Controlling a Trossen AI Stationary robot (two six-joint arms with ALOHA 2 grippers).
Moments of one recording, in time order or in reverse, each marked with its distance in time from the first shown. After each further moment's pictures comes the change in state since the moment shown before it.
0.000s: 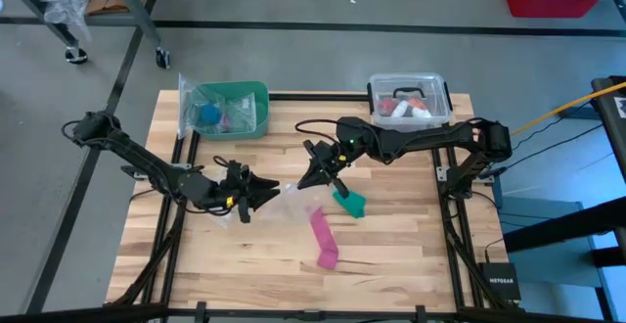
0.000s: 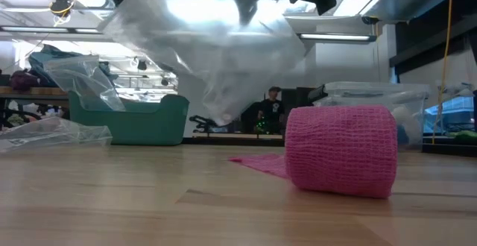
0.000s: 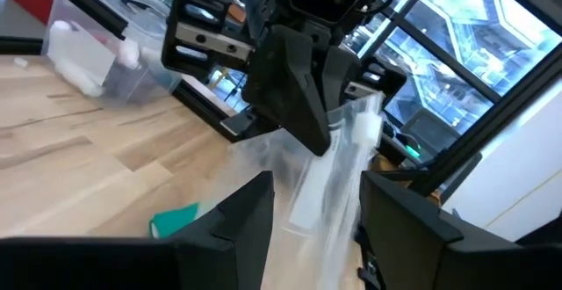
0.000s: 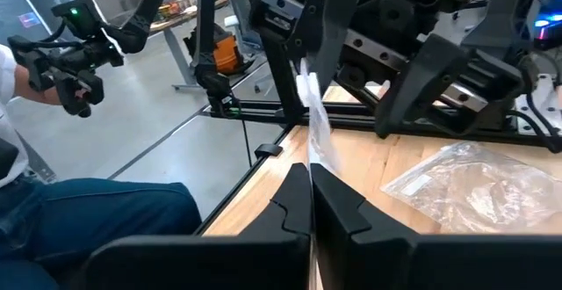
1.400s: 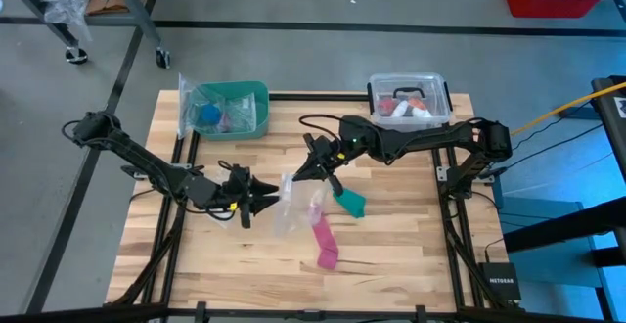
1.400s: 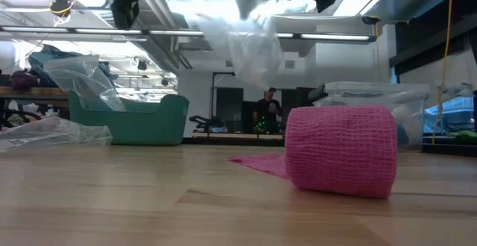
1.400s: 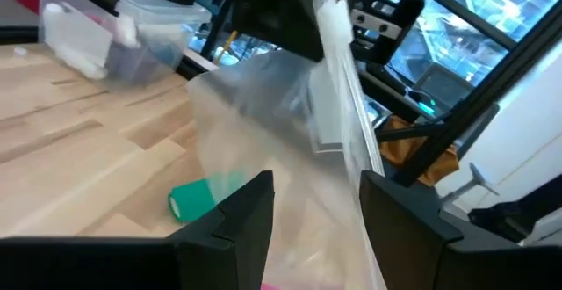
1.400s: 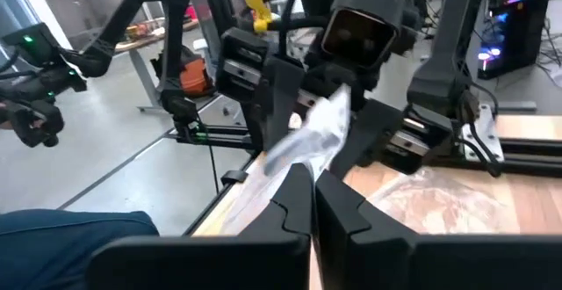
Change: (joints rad) left arm 0.000 0.001 0.000 -0.102 0.055 0.037; right arm -0.001 0.000 0.000 0.078 0.111 0.010
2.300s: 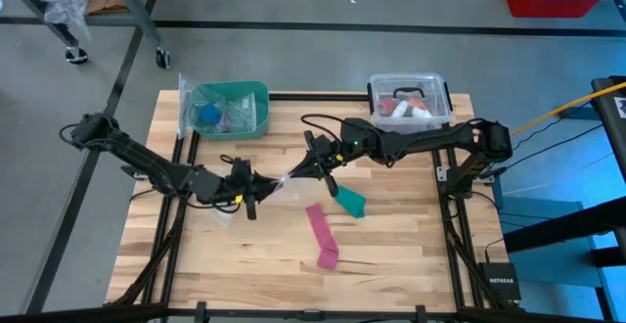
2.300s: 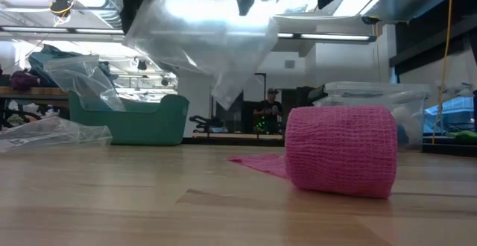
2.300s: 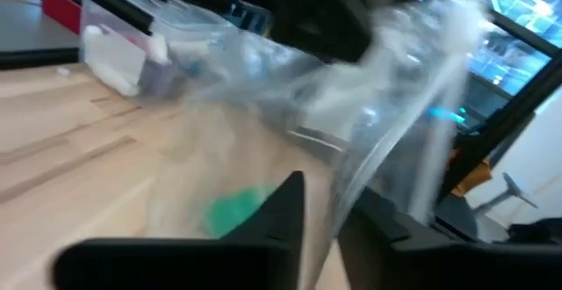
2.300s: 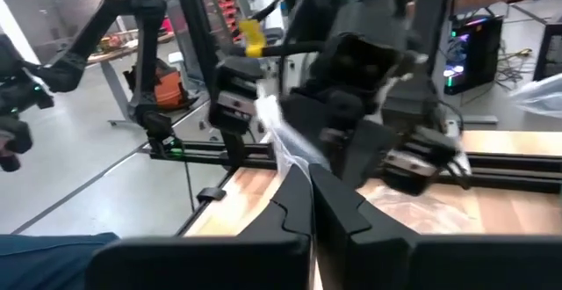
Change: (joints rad) left arm 0.072 0.002 0.000 -0.012 0.002 0.033; right arm 0.021 0.000 0.000 0.039 0.104 -0.002
